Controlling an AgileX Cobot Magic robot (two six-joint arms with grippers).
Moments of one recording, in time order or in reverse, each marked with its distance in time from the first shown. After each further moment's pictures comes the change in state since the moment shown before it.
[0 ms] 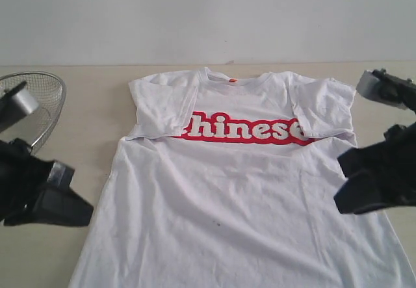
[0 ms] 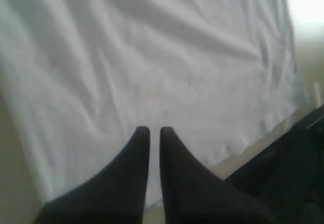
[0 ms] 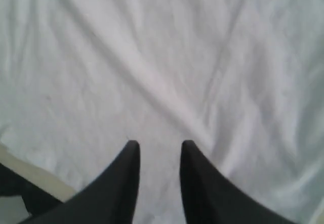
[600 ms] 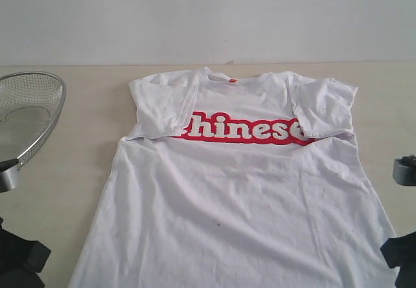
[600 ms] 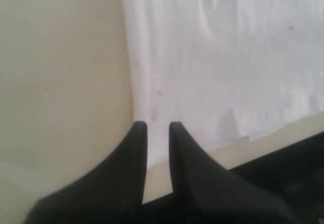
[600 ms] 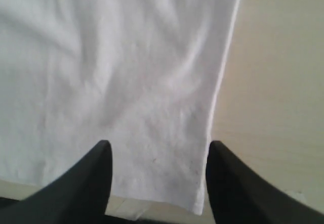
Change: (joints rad) left arm 0.000 0.005 0.139 0.318 -0.005 -0.276; right arm 0.000 -0.042 0.197 -0.404 -0.026 0.351
